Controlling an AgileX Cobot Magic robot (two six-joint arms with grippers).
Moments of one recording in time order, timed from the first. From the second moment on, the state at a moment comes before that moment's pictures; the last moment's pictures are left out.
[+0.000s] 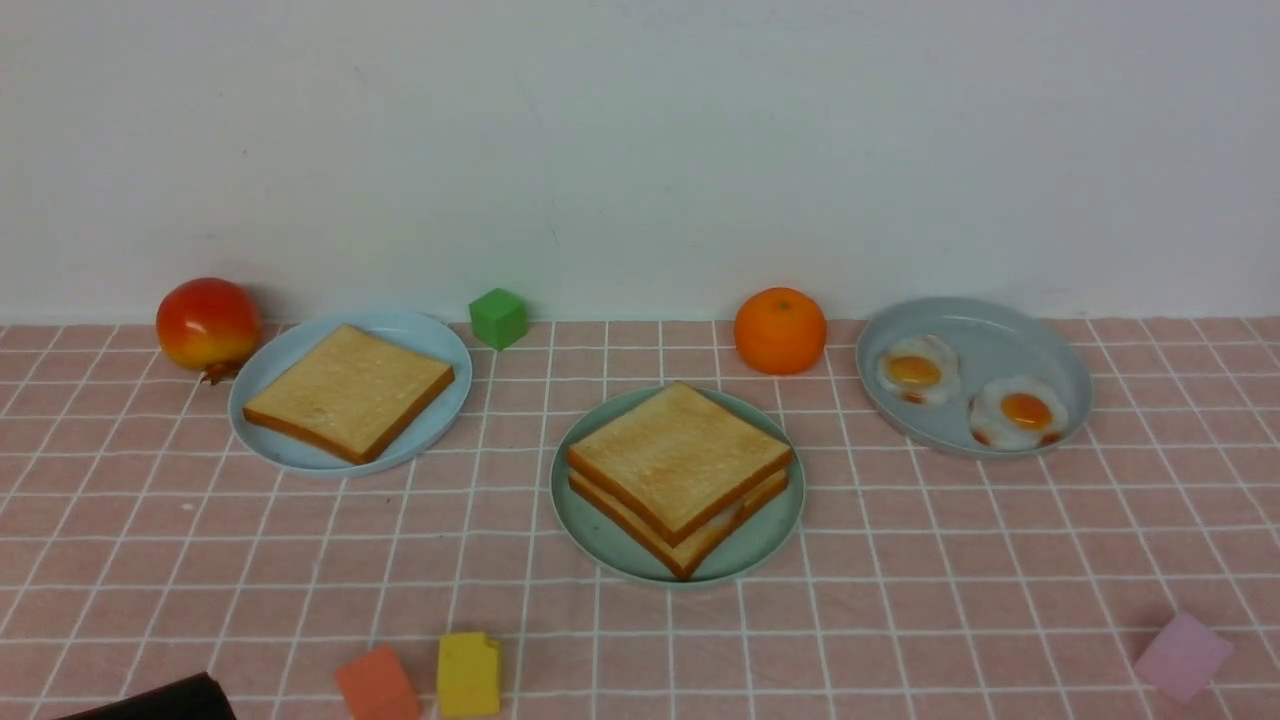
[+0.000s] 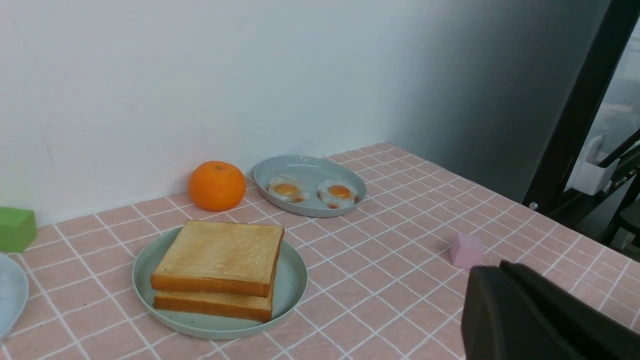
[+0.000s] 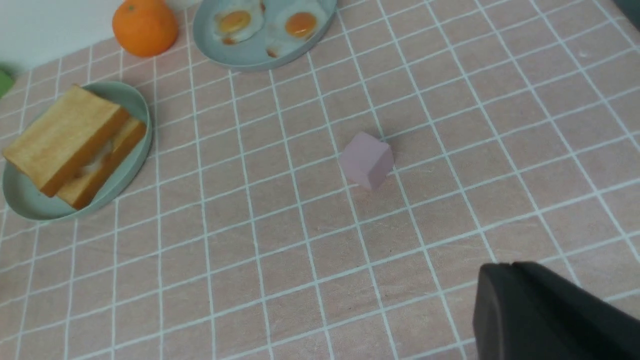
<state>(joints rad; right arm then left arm) 0.23 0.13 -0.69 -0.19 1.27 0.49 -0.75 0.19 -0.26 -0.26 0.13 0.07</state>
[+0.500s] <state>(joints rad) -0.01 0.04 -0.08 0.01 0.44 0.11 -0.75 0.19 -0.26 -0.26 0.13 0.07</state>
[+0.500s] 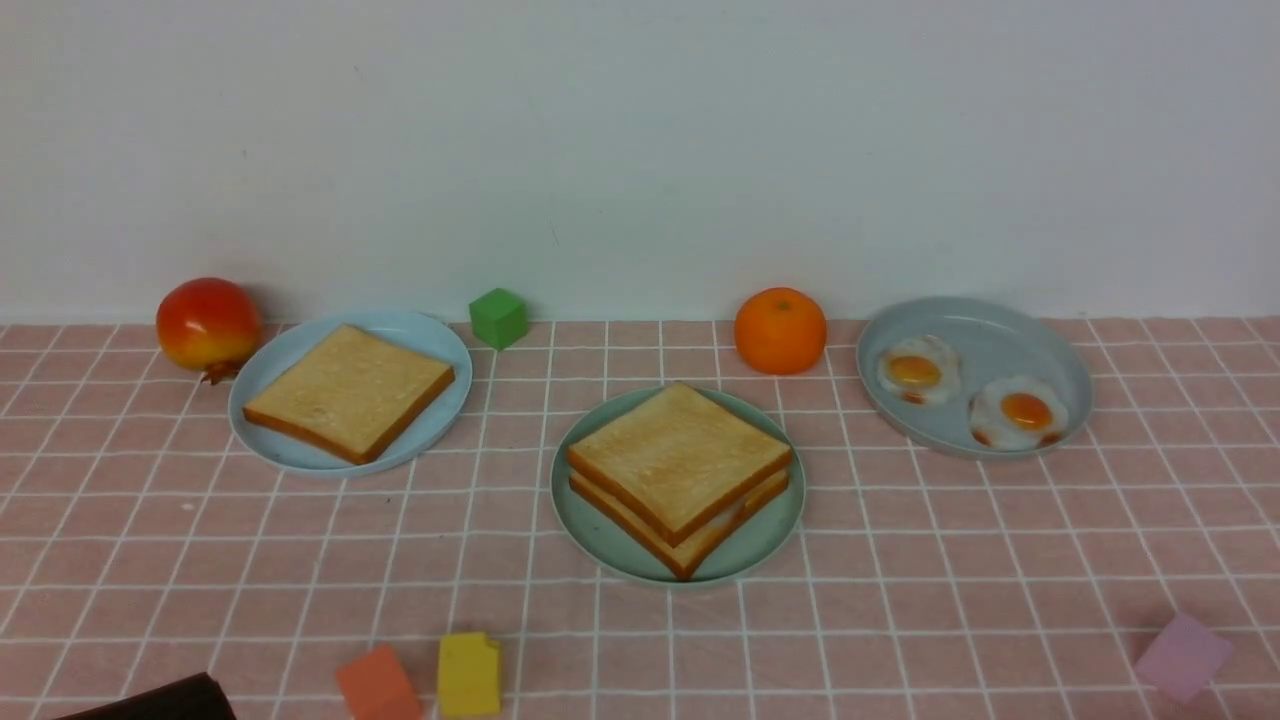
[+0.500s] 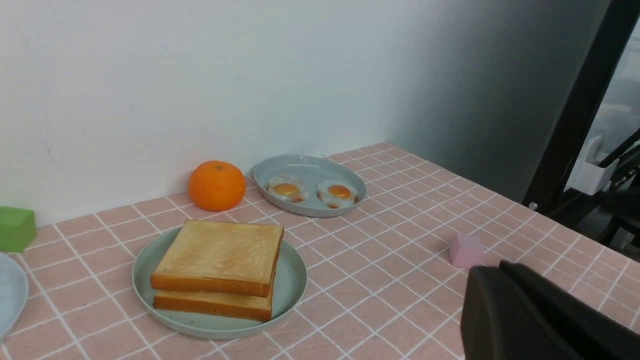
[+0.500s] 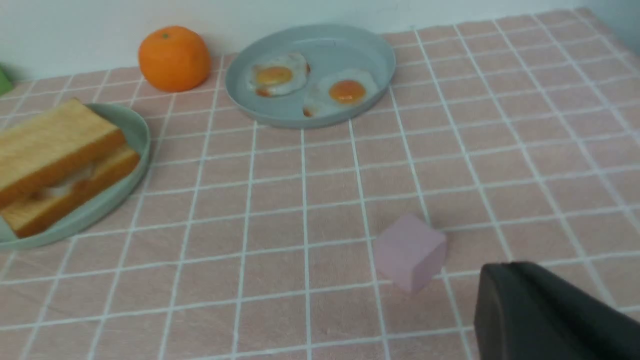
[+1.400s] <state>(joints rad) -0.02 -0.01 0.02 0.03 0.39 0.13 -0.75 0.19 -0.26 -0.26 0.14 0.07</state>
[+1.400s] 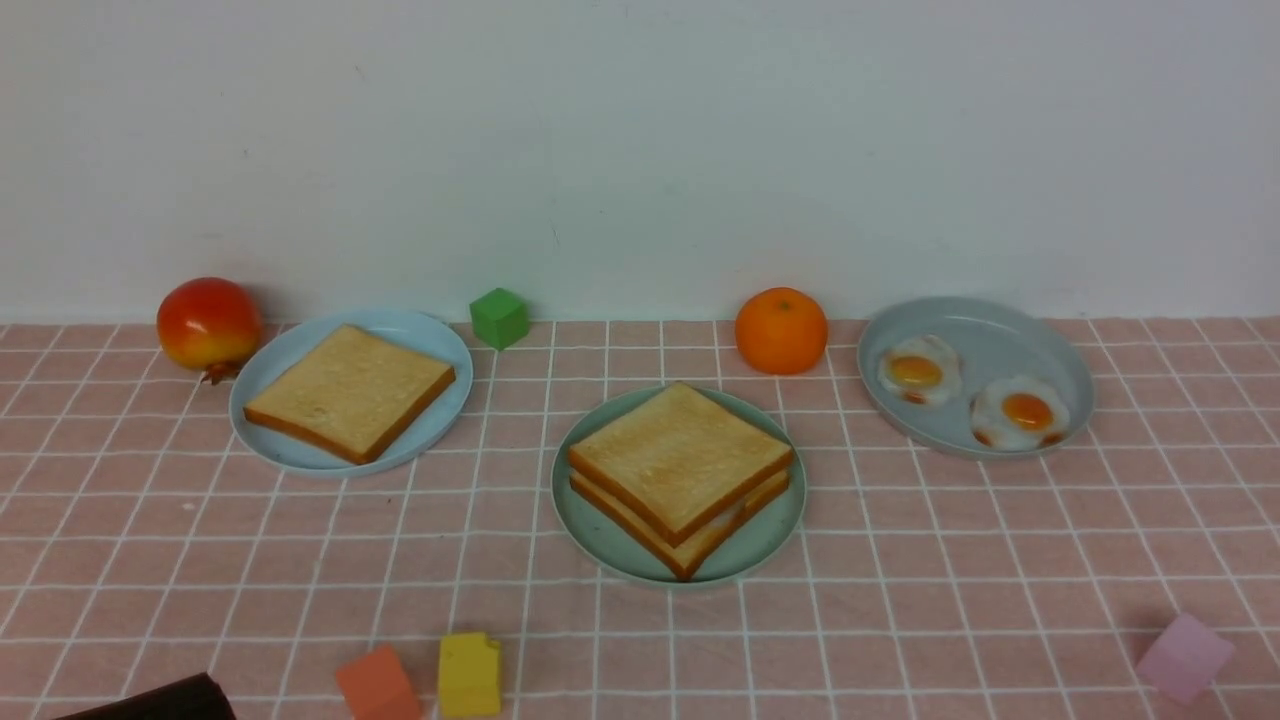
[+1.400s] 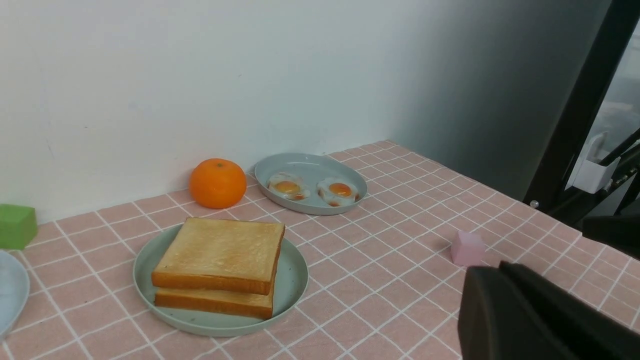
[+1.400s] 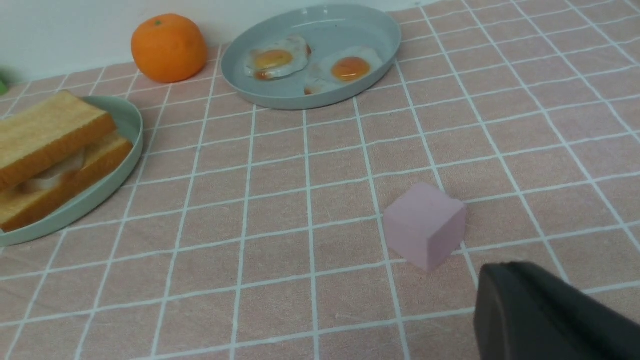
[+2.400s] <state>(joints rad) -0.02 -0.01 0.02 0.03 0.39 0.13 0.03 -0.01 0.01 -0.20 0.30 -0.01</state>
